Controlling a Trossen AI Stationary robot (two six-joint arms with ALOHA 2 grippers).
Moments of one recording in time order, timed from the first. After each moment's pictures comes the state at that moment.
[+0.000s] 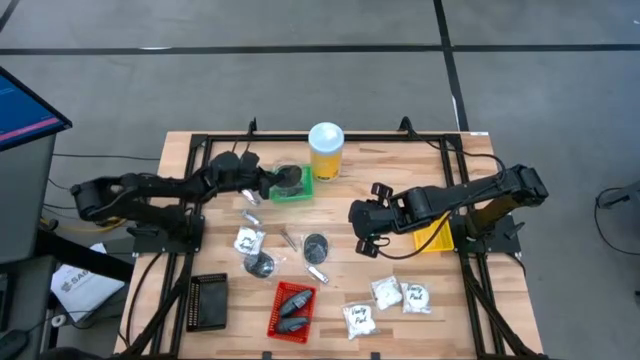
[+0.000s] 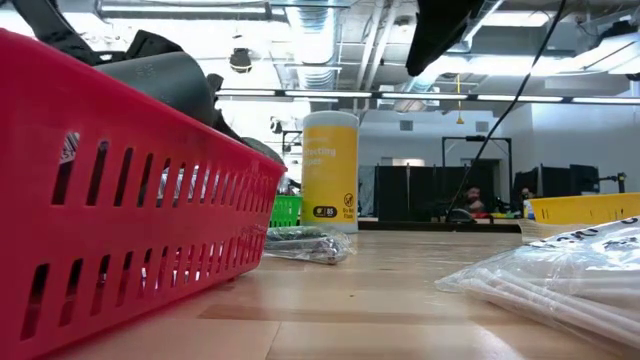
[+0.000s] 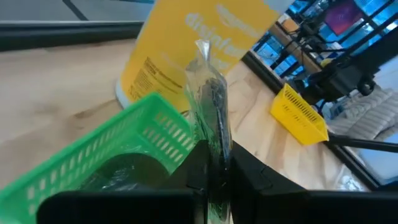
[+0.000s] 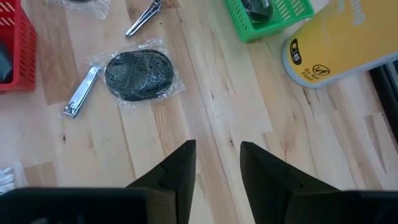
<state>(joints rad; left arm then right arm) 0.54 1.24 0.31 0.61 0.19 -0.56 0.24 1.58 1.44 -1.01 0.40 0.38</state>
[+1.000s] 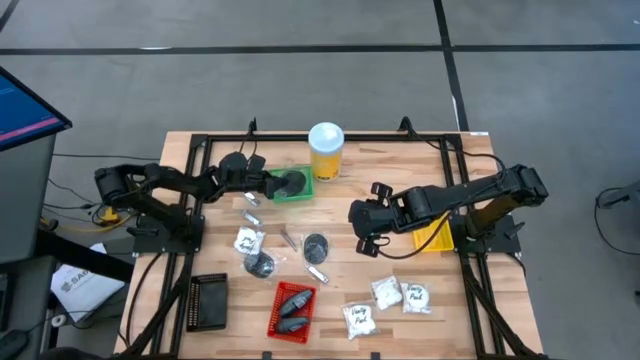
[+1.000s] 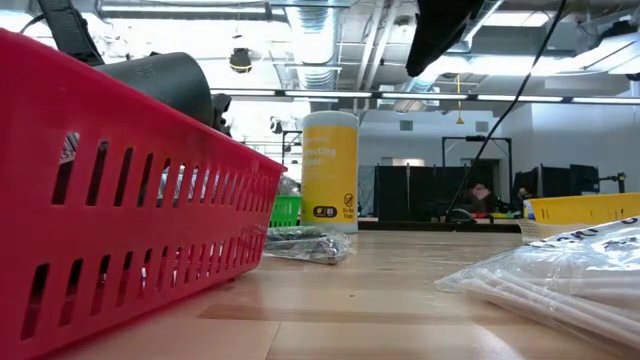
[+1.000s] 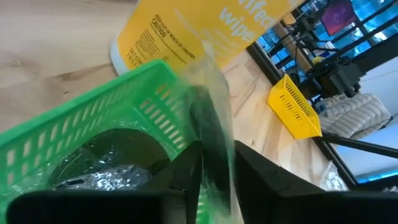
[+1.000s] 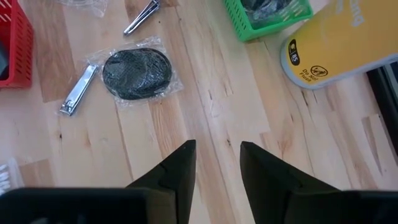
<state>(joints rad) 0.57 1.44 0.31 0.76 0.30 -0.66 0.24 1.58 1.44 -1.01 0.40 0.37</state>
